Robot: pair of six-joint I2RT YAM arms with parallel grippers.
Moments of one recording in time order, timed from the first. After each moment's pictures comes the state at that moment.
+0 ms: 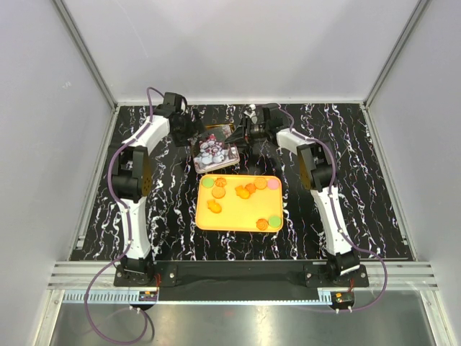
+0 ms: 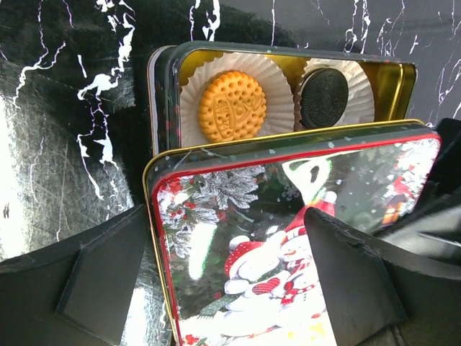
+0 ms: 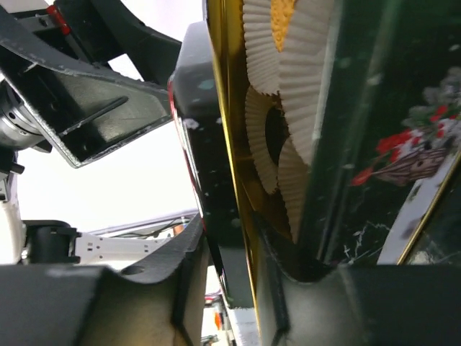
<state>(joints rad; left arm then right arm) -0.17 2.14 1.76 -0.58 0.26 -0.54 0.34 2.57 1.97 0.06 -1.09 0.99</state>
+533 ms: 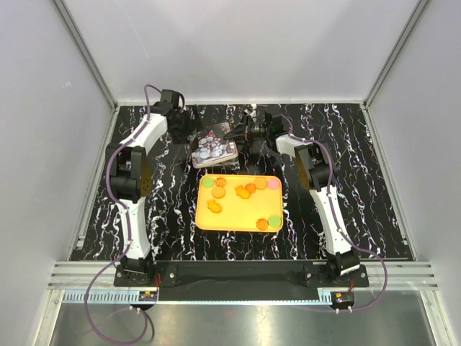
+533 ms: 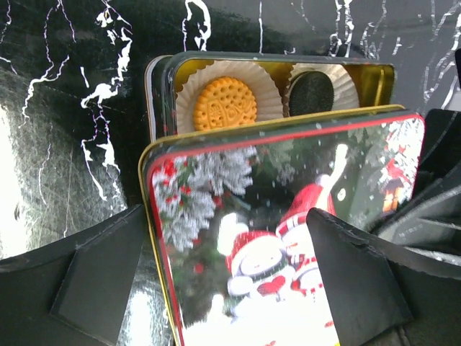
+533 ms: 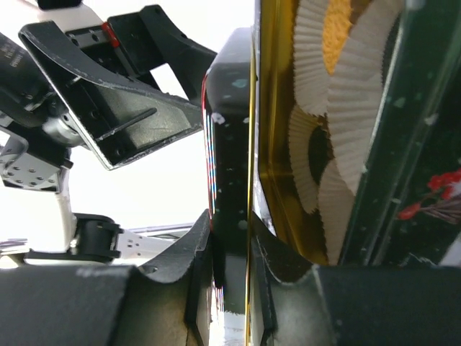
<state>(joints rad) -0.15 2.14 1.79 -0.60 0.28 -0.52 0.34 2.61 1.91 0.48 -1.12 1.34</state>
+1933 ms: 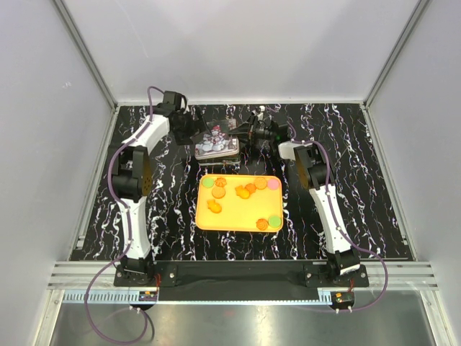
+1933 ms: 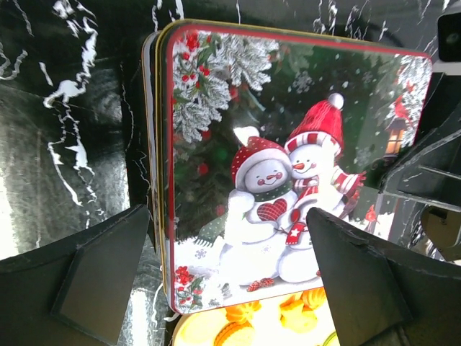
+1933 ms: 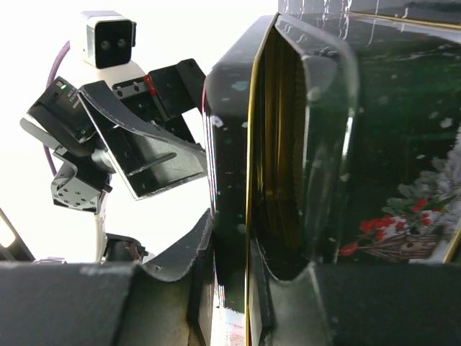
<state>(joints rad) -0.16 2.15 1.78 -0.57 0.33 -0.52 0.30 2.70 1.88 0.86 -1.04 1.62</state>
